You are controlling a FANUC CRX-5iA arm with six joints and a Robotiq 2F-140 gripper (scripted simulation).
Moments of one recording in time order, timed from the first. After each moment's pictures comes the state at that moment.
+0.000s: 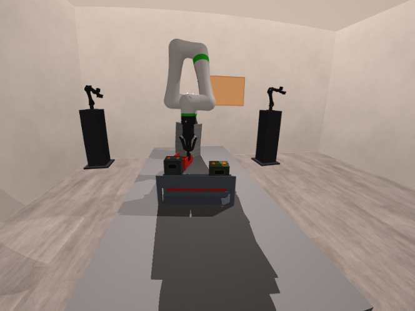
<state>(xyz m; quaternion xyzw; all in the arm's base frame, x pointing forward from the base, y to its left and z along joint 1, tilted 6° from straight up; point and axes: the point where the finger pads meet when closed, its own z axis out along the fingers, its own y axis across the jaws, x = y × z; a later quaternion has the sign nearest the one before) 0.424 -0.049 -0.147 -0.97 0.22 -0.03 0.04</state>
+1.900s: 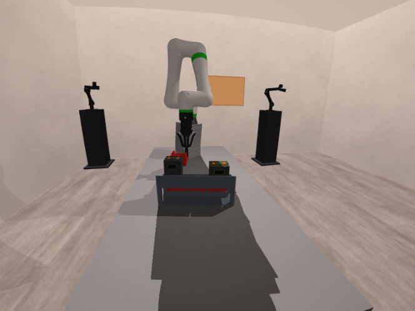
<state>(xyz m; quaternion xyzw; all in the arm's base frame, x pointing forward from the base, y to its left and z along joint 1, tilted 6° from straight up) 0.404 -0.062 -0.127 -0.99 0.11 -0.03 0.03</state>
